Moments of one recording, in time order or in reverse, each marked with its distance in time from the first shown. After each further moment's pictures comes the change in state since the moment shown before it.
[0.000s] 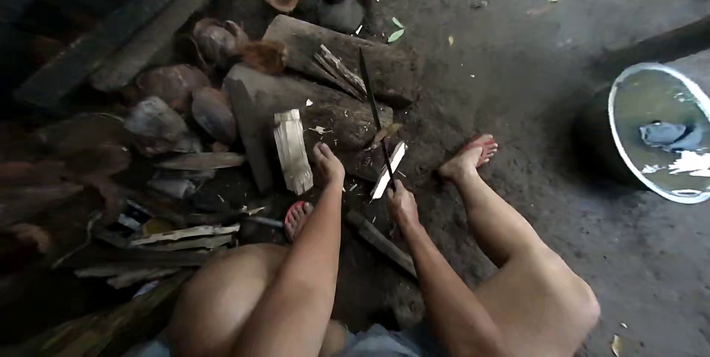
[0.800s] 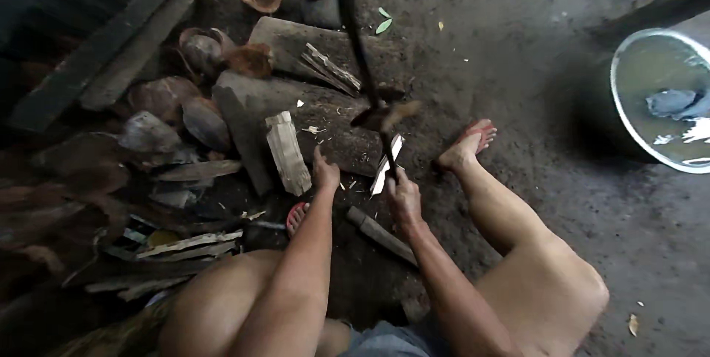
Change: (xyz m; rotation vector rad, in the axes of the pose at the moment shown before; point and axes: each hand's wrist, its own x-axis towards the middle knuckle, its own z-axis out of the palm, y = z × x) left_hand -0.003 -0.011 -0.013 0.366 -0.226 0.082; right_hand -0.032 -0.018 -0.023 0.163 0.422 -0.299
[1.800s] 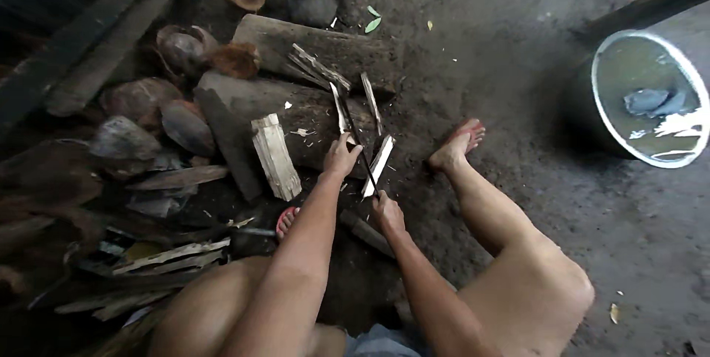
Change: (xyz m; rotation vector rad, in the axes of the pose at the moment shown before) left_hand 0.020 0.056 0.033 0.334 -0.255 0.275; right_hand -0.011 0.044 0.048 -0.215 -0.568 0.471
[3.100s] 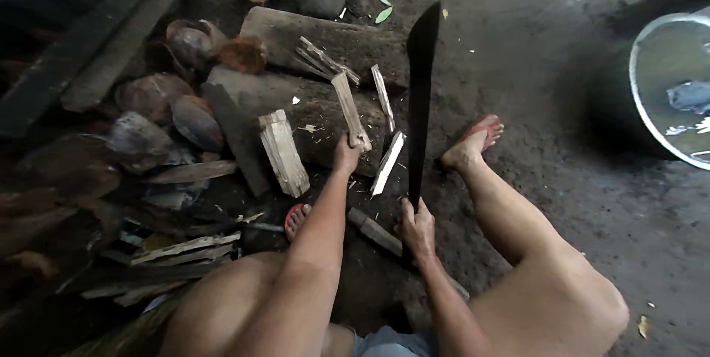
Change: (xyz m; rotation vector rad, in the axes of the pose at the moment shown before) left_hand 0.017 -0.024 0.026 -0.473 0.107 -0.060; right_hand -0.044 0.039 -0.009 0.607 0.378 -0.239
